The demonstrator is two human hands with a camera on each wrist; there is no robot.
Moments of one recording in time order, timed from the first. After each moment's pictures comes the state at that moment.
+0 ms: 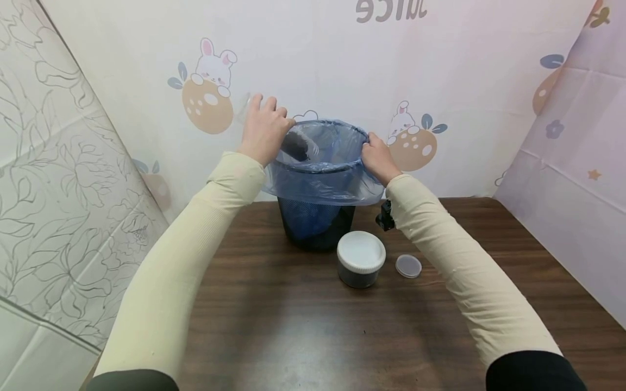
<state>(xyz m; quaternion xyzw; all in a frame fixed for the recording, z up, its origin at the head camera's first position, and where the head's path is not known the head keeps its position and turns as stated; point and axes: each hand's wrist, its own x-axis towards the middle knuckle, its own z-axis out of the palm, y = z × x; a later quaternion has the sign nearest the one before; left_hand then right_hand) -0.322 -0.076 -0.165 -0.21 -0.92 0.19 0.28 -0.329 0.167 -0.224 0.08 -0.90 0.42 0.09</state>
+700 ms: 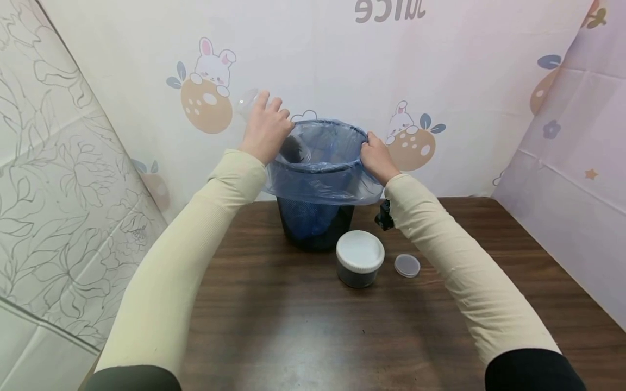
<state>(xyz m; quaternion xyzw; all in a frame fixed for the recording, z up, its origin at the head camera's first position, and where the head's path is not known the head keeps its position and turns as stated) -0.326 -0.074 -0.165 -0.24 -0.89 0.25 0.29 -0.330 0.167 -0.225 0.08 -0.90 0.42 0.09</state>
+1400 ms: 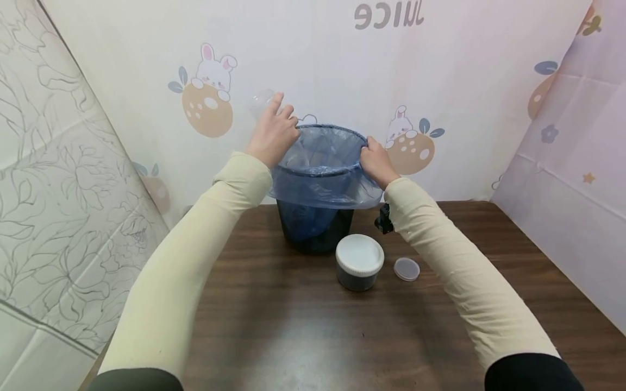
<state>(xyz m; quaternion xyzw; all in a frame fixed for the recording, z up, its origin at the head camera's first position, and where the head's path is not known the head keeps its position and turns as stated) -0.324 -0.064 -0.166 -0.26 -0.85 0.34 0.29 -0.326 0.167 -0.223 0.07 -0.89 0.44 0.08</state>
